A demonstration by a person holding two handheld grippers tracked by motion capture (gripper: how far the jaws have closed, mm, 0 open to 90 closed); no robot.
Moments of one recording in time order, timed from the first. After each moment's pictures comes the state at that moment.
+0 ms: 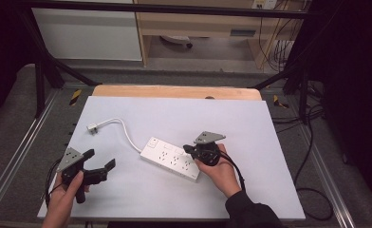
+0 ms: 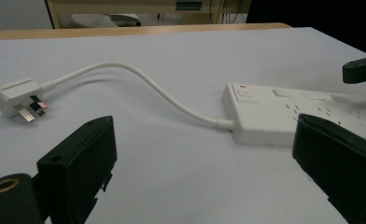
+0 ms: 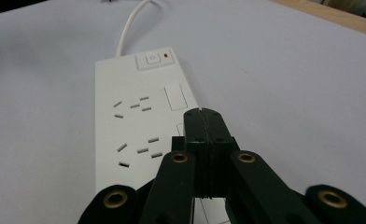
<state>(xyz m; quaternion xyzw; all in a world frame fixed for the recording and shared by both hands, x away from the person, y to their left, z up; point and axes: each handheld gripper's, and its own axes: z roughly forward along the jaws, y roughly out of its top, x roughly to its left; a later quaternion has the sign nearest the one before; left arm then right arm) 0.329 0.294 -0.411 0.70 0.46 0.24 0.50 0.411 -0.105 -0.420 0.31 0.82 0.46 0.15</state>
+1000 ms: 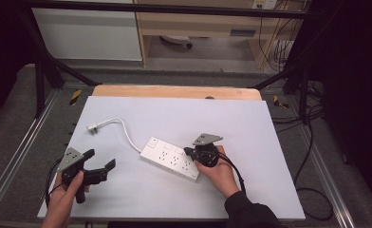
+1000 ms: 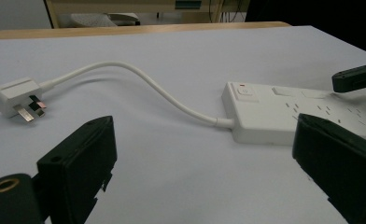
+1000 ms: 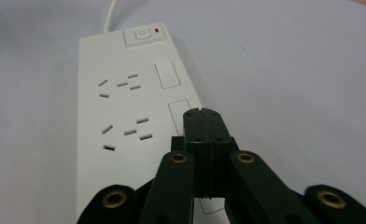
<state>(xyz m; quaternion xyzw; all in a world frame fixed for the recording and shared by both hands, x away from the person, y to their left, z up) 0.329 0.294 -0.411 0.70 0.46 0.24 0.50 0.414 -0.103 -0.434 0.32 0.83 0.44 0.15</state>
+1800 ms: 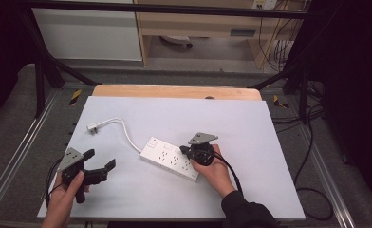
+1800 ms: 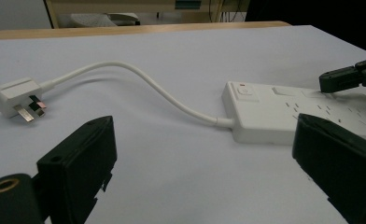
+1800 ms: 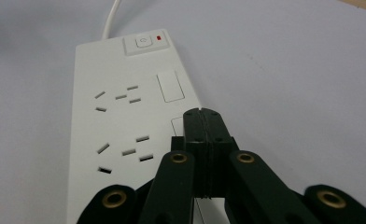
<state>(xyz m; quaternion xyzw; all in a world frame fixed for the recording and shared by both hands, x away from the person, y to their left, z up) 0.329 0.294 -0.411 0.70 0.46 0.24 0.50 0.422 -0.091 -0.440 0.31 0.82 0.44 0.16</state>
